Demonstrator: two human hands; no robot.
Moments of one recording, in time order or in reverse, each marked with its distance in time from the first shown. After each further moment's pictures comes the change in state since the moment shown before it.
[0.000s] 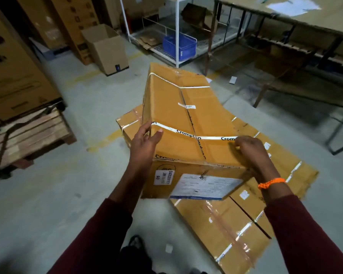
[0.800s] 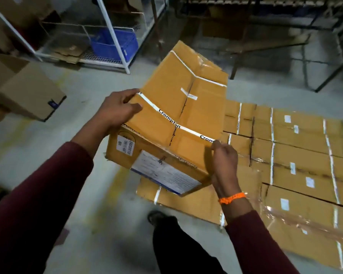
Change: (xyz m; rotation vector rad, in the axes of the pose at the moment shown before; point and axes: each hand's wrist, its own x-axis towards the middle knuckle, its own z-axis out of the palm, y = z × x) left_hand 0.664 0.189 -0.114 0.965 -0.671 0.211; right_hand 0.237 -0.235 0.450 0.649 0.675 0.366
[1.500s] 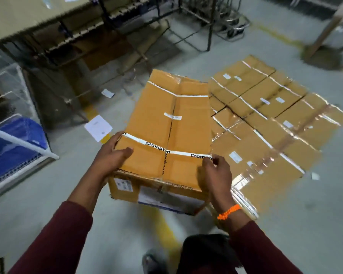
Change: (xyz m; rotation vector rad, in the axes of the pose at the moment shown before) left_hand 0.368 -0.098 -0.140 0.117 -0.626 0.263; right_hand -0.011 -0.011 0.379 0.089 0.753 0.190
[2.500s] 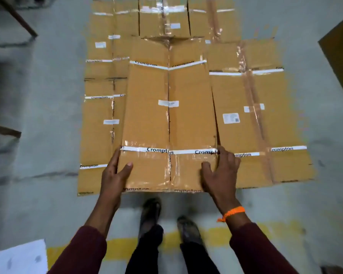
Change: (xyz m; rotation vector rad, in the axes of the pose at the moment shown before) left_hand 0.447 -0.048 0.209 0.107 -0.816 0.291; right_hand 0.207 0.119 0.225 -0.205 0.850 0.251
